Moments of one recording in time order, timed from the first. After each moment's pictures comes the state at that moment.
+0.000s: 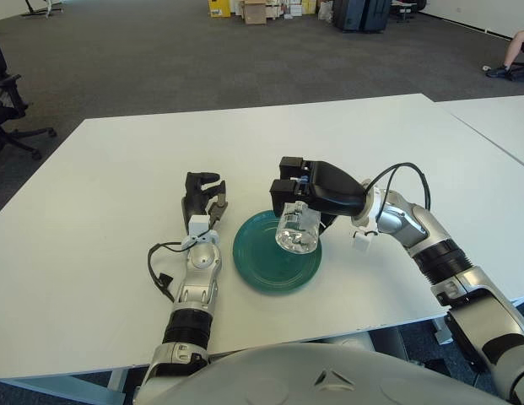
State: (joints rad) left arm -0.04 -0.10 0.04 0.33 0.16 -0.29 0.39; right arm -0.44 -0.42 0.40 0.28 -0.63 -1.03 0.04
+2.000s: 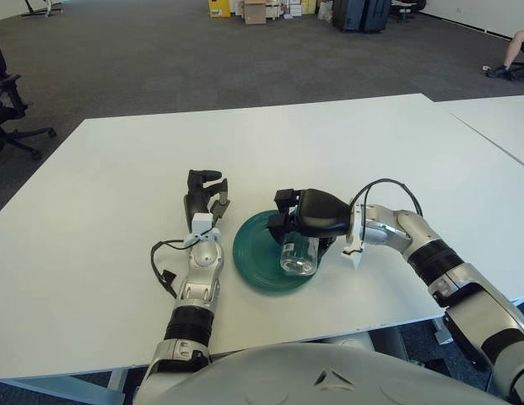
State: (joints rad) left arm -0.05 -0.11 0.03 0.35 0.18 -0.30 0.42; right arm -0.47 -0.42 0.54 0.43 -0.92 -1.07 -0.06
